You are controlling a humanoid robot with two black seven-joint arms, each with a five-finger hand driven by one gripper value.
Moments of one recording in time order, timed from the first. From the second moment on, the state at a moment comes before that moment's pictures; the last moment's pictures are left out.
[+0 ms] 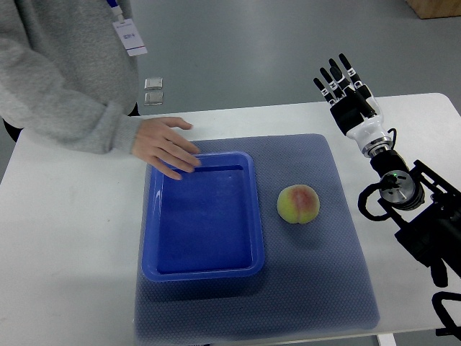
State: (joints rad) left arm -0.01 0.00 0.03 -0.35 0.00 -0.03 0.08; right arm 0.60 -0.12 1.07 0.73 -0.11 0.36 0.33
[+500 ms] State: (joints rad) left arm -0.01 0.00 0.03 -0.35 0.00 -0.03 0.08; right arm 0.63 -0.14 0.99 0.74 -0.20 0.38 0.33
